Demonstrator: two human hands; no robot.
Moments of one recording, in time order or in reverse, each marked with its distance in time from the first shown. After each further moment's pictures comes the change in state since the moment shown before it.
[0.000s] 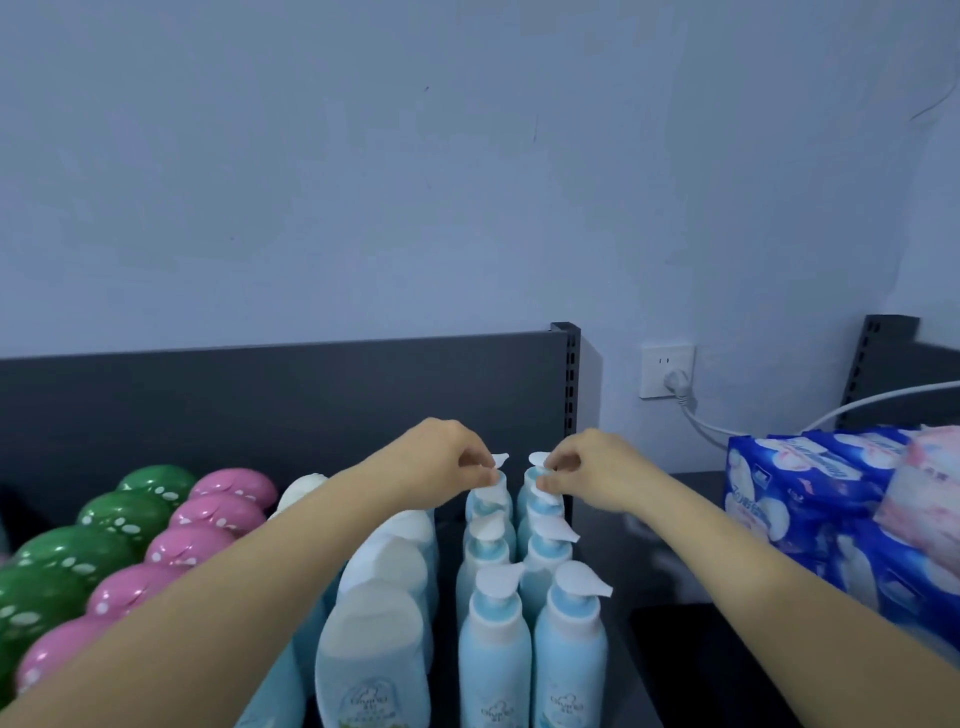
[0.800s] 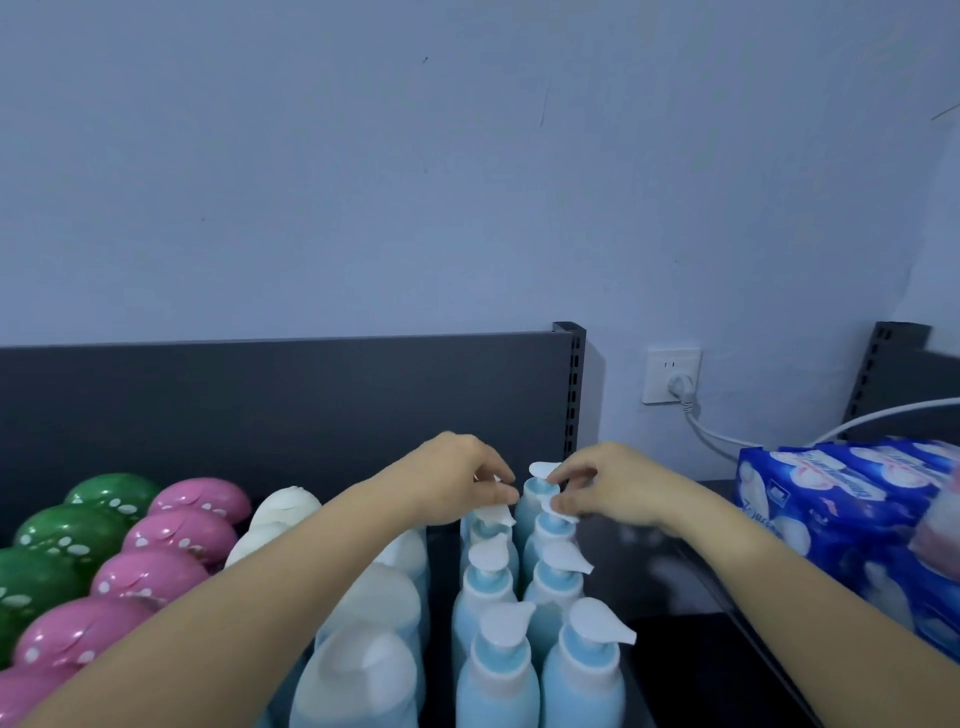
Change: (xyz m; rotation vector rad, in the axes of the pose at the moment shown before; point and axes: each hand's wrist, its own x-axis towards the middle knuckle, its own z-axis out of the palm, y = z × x) left_hand 0.037 -0.016 0.021 -0.074 -0.046 0.041; right_hand 0.020 0.016 -0.001 0.159 -0.103 0.007
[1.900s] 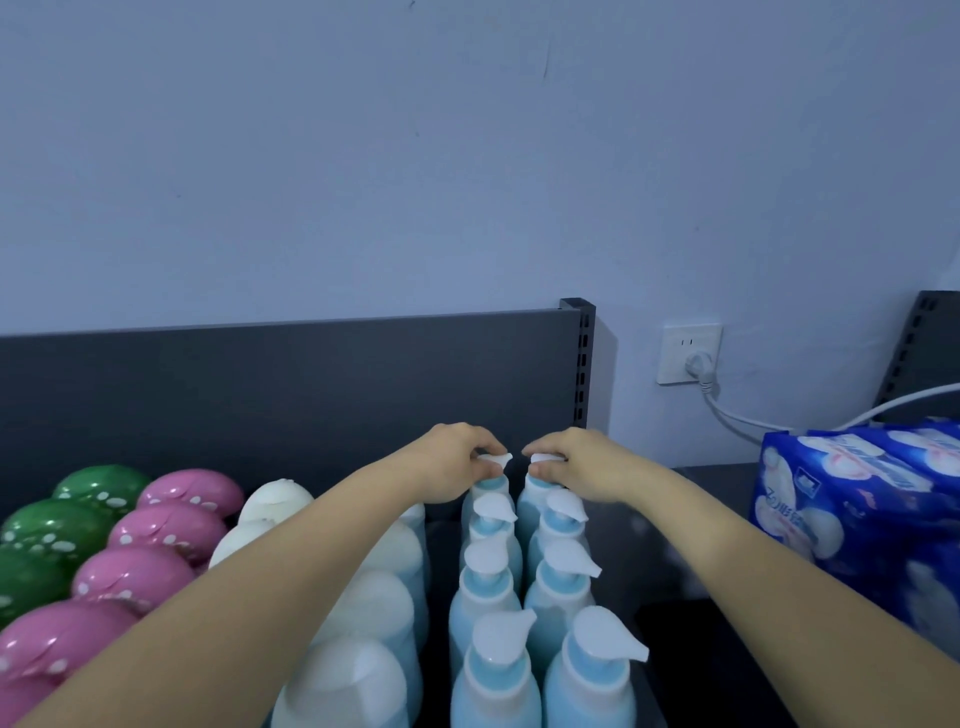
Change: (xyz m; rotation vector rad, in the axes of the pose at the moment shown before) left_hand 0.039 -0.021 0.014 -0.066 -0.068 -0.153; right_hand 0.057 0.011 0.021 -0.177 -0.093 -0.092
